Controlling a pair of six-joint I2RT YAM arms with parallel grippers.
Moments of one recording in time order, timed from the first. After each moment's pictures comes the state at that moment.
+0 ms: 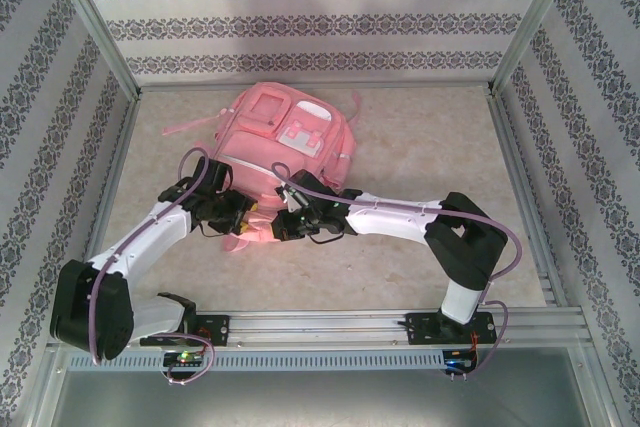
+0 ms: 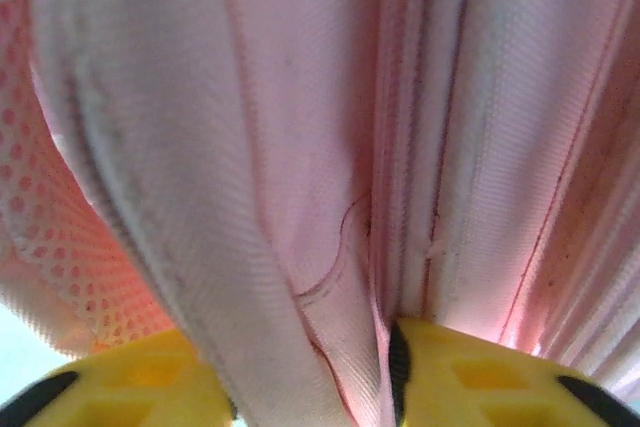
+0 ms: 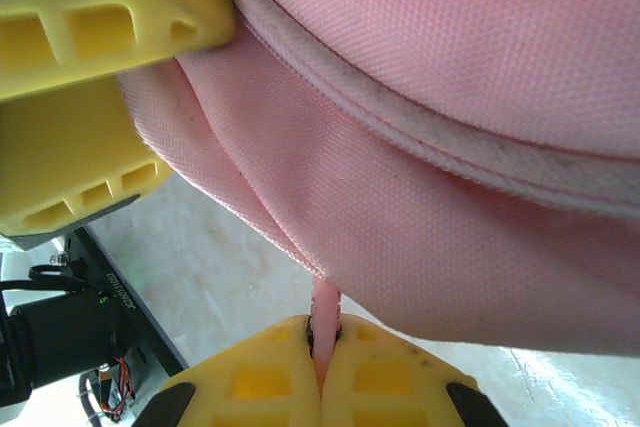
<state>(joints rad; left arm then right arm) -0.27 1.24 0.77 -0.61 0.31 -1.39 0.94 1.77 1.11 -0.20 -0.37 0.74</state>
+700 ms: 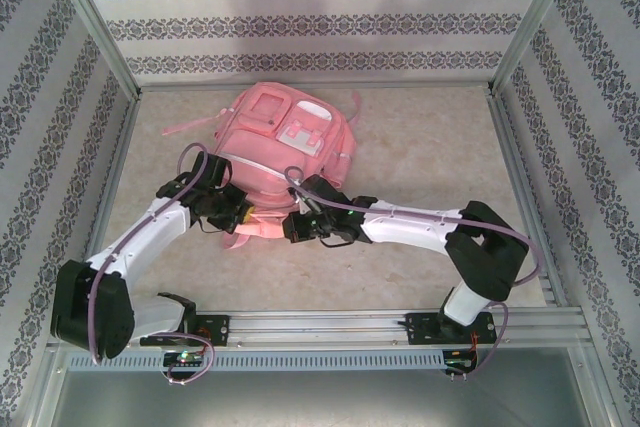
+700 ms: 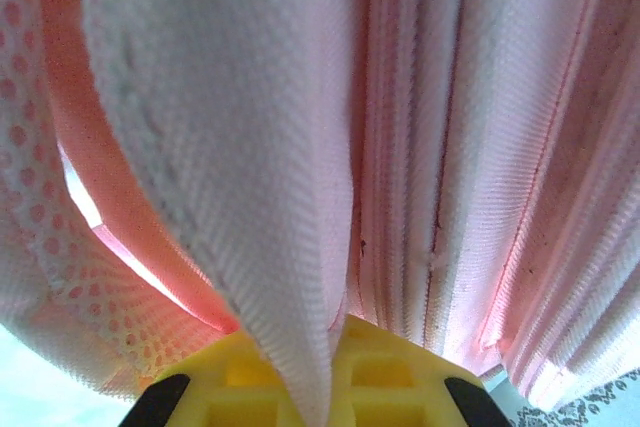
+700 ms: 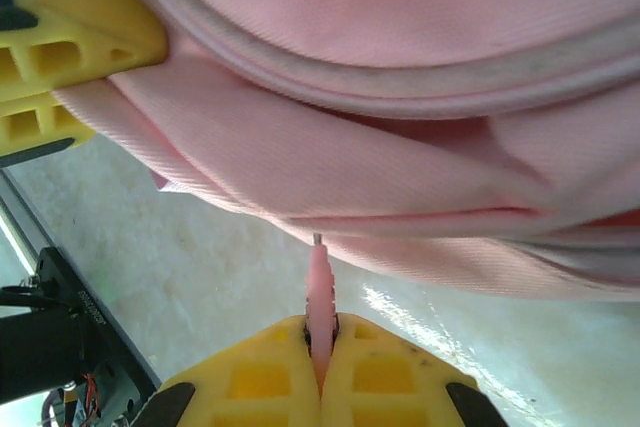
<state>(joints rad) -0.26 1.24 0.82 -0.67 0.31 -1.37 0.93 1.64 0.97 -0.15 -0.26 0.73</state>
